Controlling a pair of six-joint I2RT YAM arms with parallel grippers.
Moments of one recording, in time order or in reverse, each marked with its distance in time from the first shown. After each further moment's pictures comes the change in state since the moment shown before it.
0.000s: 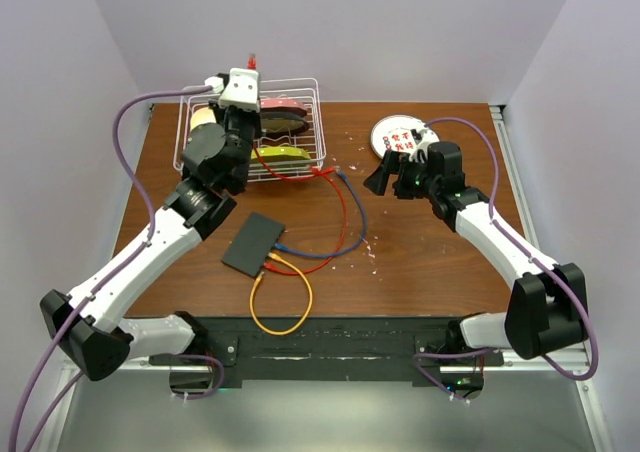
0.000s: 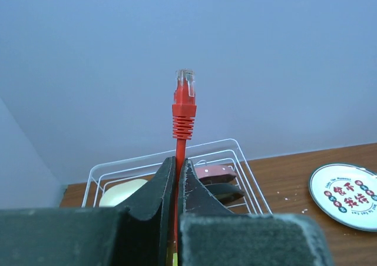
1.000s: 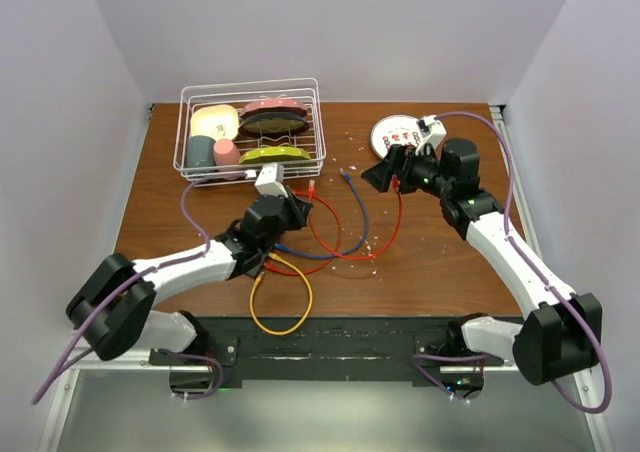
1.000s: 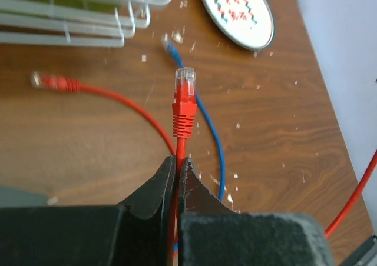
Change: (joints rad) left arm -0.080 0.095 -0.631 0.165 0.303 -0.930; right arm -0.001 -0.143 0.018 0.041 -0.129 -0.006
